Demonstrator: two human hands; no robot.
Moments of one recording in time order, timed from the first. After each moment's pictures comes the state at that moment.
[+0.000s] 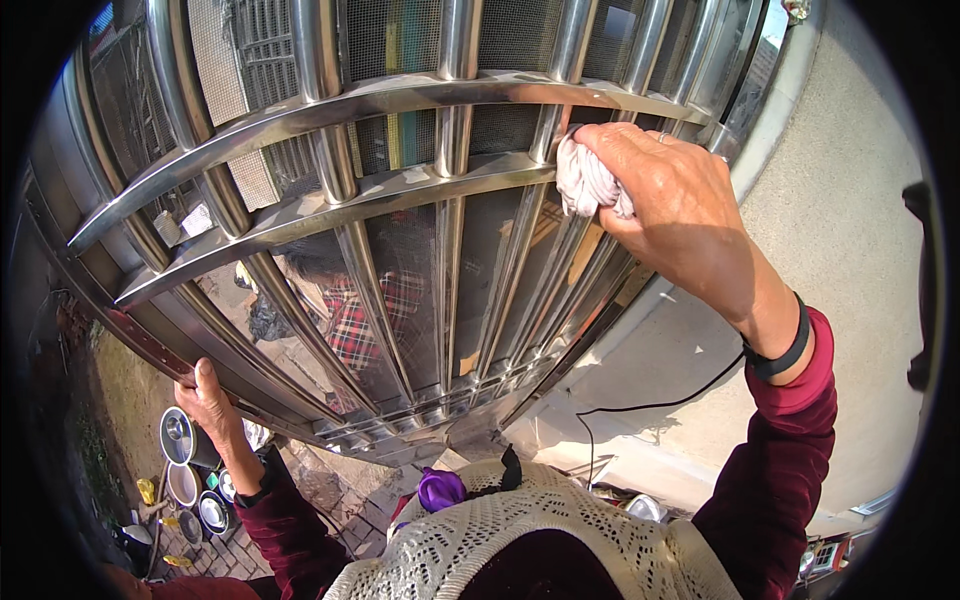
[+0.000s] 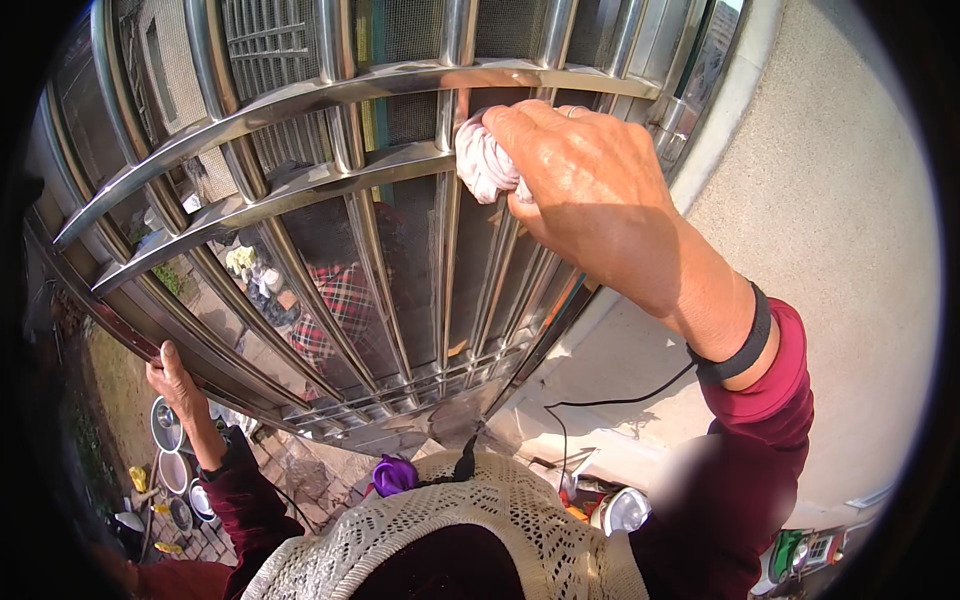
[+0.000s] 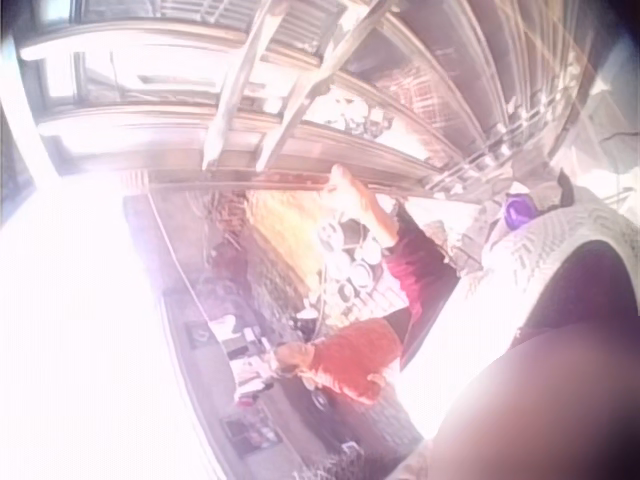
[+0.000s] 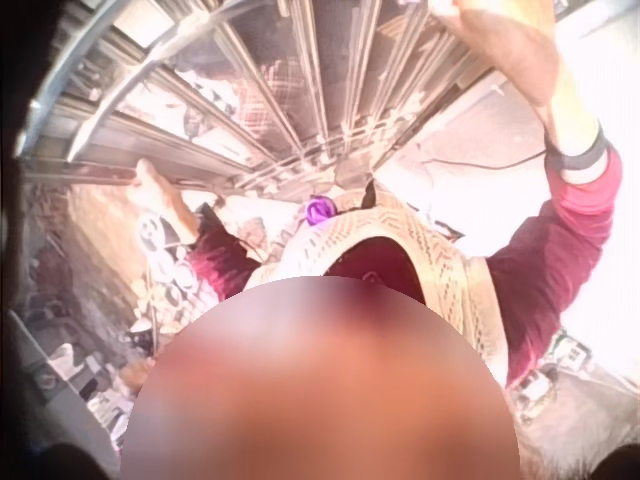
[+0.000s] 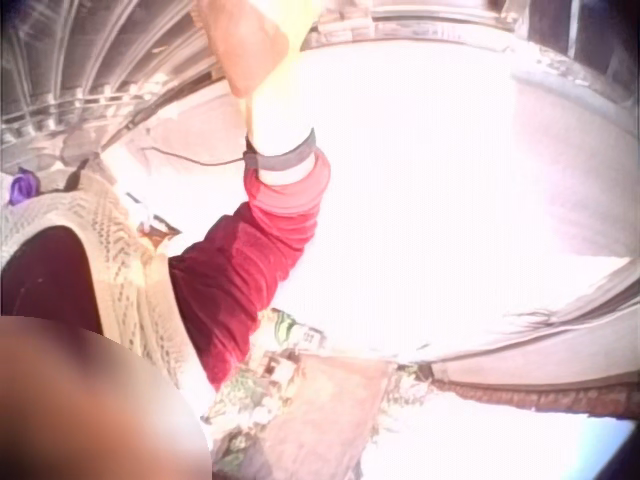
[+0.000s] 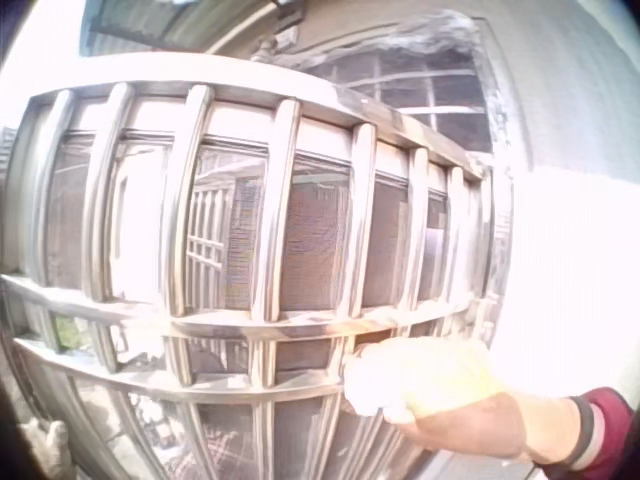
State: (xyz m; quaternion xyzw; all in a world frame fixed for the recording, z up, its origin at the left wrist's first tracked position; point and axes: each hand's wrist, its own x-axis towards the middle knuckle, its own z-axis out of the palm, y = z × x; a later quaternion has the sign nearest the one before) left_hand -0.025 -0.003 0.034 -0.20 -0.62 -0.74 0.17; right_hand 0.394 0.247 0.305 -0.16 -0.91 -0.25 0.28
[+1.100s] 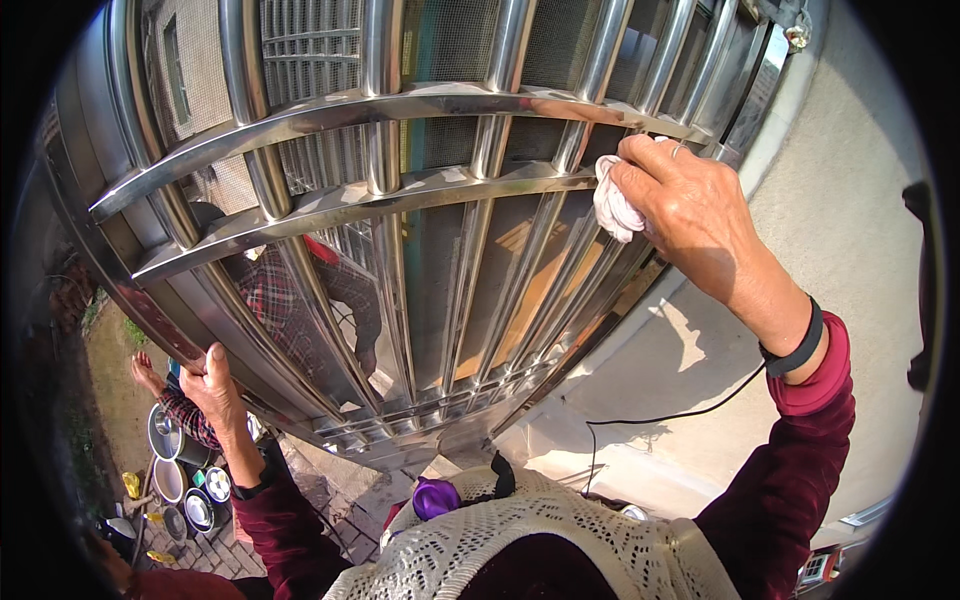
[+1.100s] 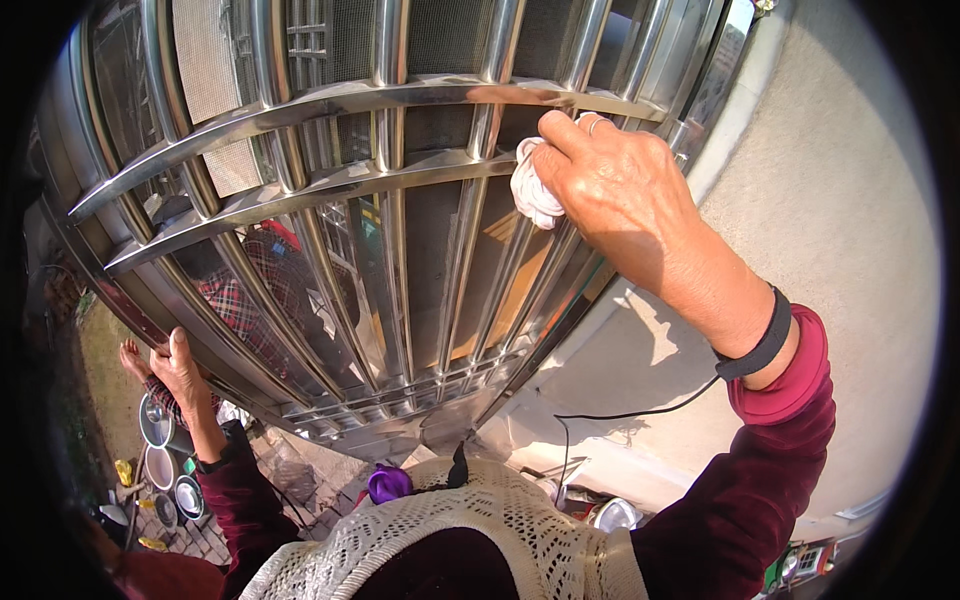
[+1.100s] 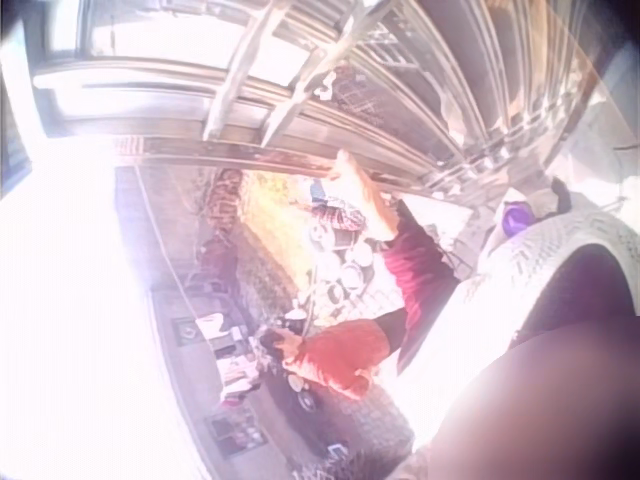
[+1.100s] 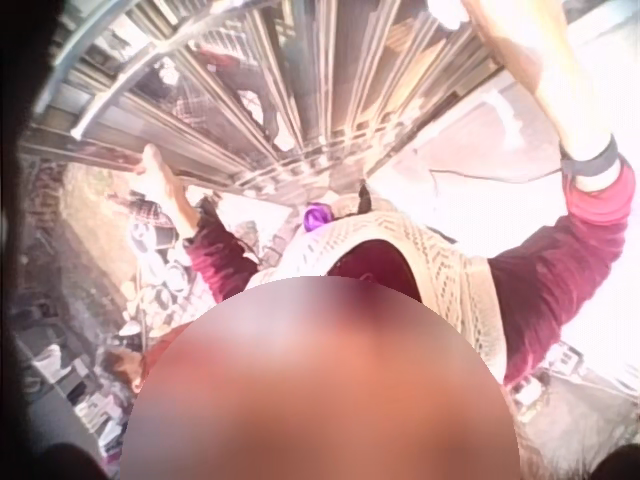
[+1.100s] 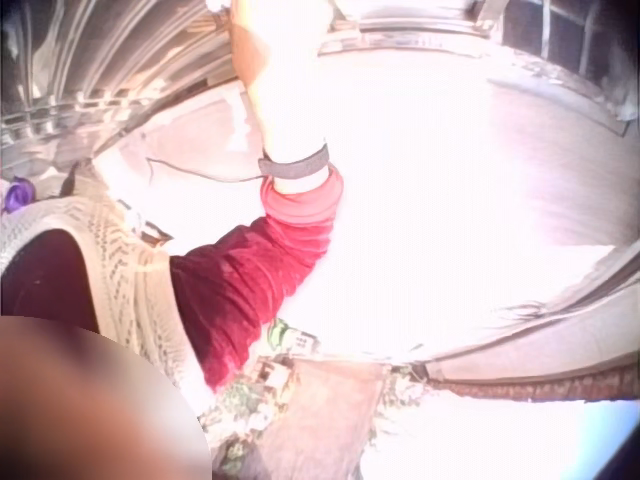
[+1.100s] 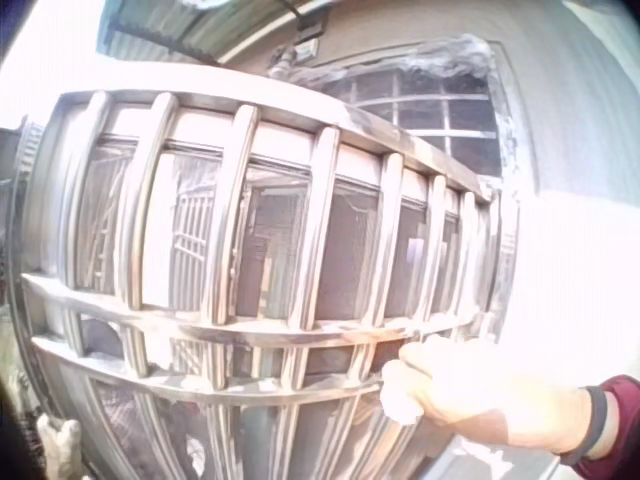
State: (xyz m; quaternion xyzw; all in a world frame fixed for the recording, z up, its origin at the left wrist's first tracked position) left_hand -0.017 0.000 0.044 -0.24 -0.63 -0.72 0.16; right_hand 0.404 0.245 0.317 -0.14 -0.88 -0.41 0.19
